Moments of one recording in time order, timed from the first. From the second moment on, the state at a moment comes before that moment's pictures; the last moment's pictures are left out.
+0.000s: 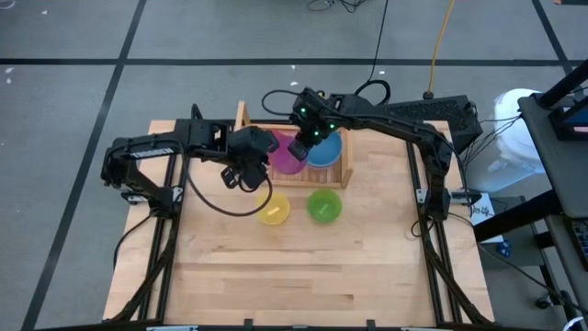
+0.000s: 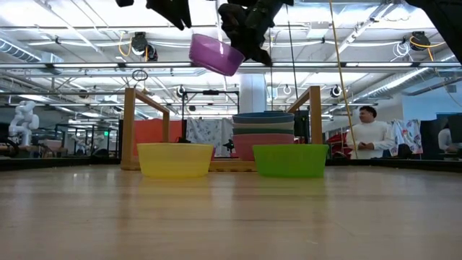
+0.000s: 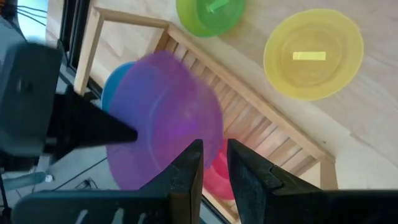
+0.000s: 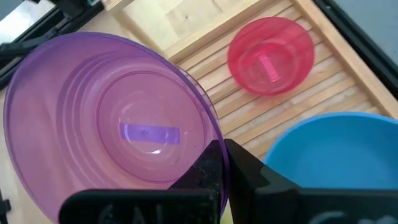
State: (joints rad) left arm 0.09 1.55 1.74 -1.22 -0.16 1.16; right arm -0.35 1.93 1.99 -1.04 -0.16 0.30
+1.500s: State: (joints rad) left arm 0.09 1.56 1.74 -1.22 0.08 1.16; right arm -0.26 1.93 1.99 -1.01 -0.24 0.17
